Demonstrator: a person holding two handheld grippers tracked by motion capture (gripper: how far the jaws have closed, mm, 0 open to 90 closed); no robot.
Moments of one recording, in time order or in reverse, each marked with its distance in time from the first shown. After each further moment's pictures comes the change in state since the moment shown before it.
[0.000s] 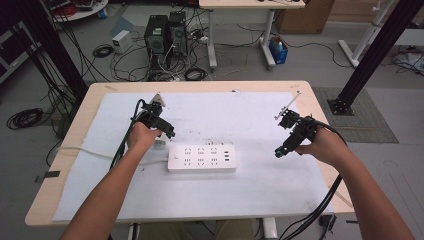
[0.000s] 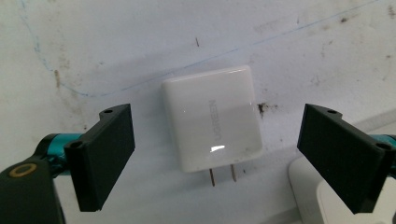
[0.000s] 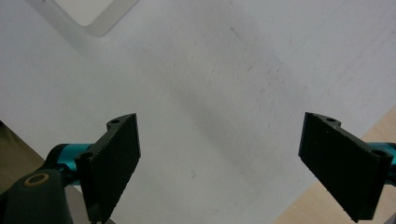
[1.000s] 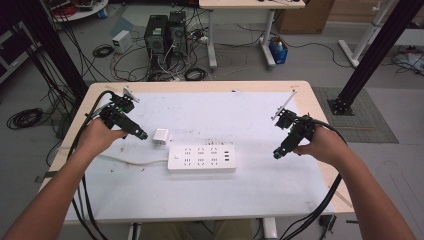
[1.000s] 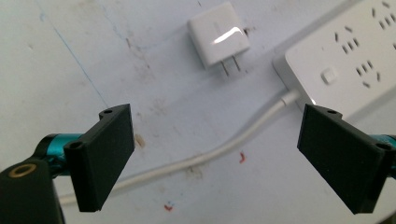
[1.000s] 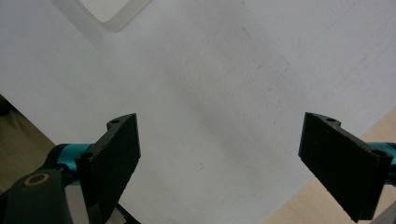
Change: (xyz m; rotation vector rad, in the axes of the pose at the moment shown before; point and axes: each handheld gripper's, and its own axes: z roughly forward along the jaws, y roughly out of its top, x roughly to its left) left arm 0.029 -0.050 -0.109 -0.087 -0.014 0.227; right arm 0.012 0.008 -0.010 0.032 -0.004 -0.034
